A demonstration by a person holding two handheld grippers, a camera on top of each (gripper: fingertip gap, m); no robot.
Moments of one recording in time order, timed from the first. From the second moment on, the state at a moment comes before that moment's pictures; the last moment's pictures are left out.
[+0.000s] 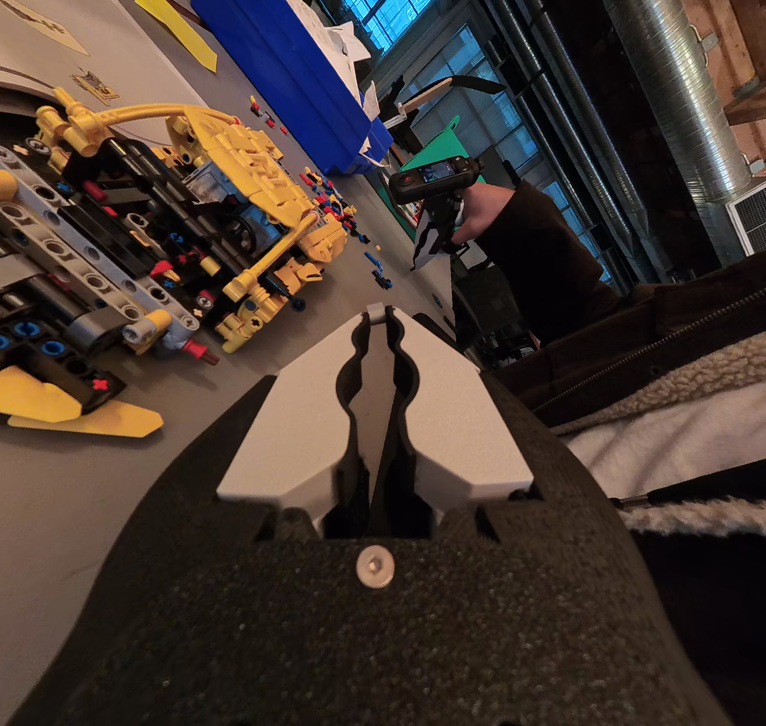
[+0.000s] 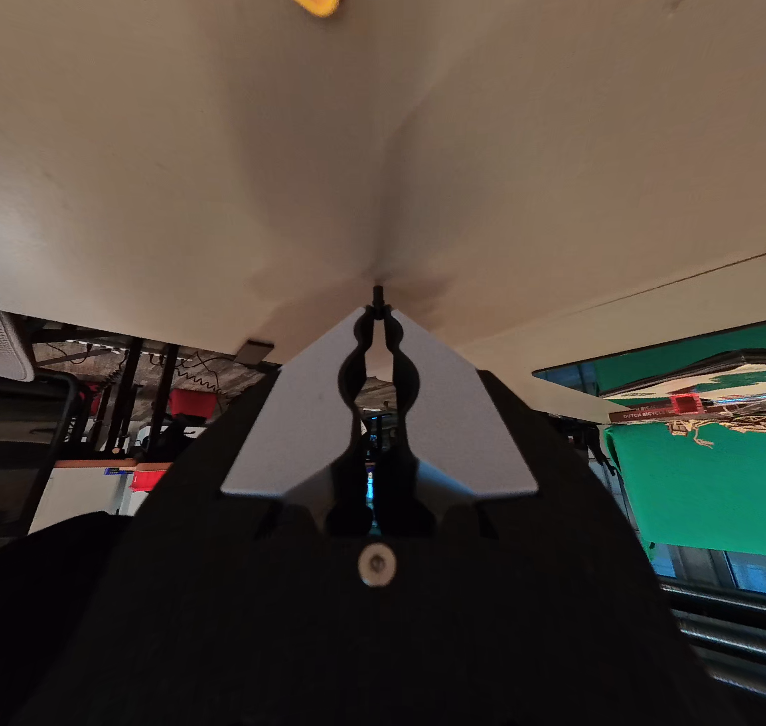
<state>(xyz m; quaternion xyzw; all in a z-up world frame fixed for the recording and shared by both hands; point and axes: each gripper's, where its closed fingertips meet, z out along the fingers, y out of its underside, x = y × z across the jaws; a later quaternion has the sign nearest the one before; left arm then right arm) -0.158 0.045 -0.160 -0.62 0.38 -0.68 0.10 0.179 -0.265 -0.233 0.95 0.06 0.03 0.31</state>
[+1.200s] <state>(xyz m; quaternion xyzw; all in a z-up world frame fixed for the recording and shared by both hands) -0.156 0.044 -0.162 -0.62 0.38 -0.68 0.09 0.179 -0.265 -0.240 0.99 -0.02 0.00 -0.15</state>
